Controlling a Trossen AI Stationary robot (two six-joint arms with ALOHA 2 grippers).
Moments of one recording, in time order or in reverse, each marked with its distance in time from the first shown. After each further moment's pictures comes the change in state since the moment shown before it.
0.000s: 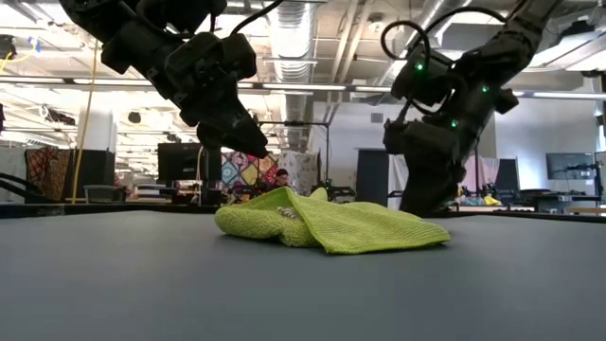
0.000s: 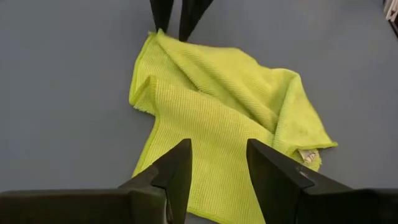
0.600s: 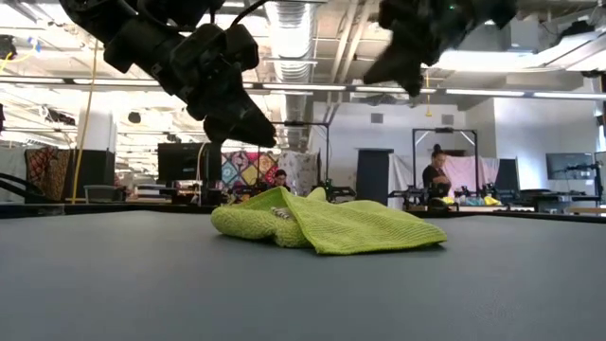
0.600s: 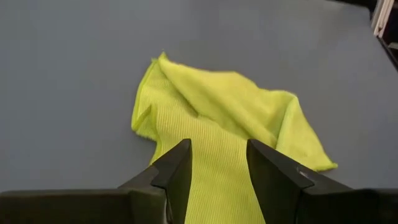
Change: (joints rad) left arm 0.002 -0.003 0.000 0.071 -0.009 0.037; right arm 0.057 -0.305 0.264 -0.280 0.059 -0.239
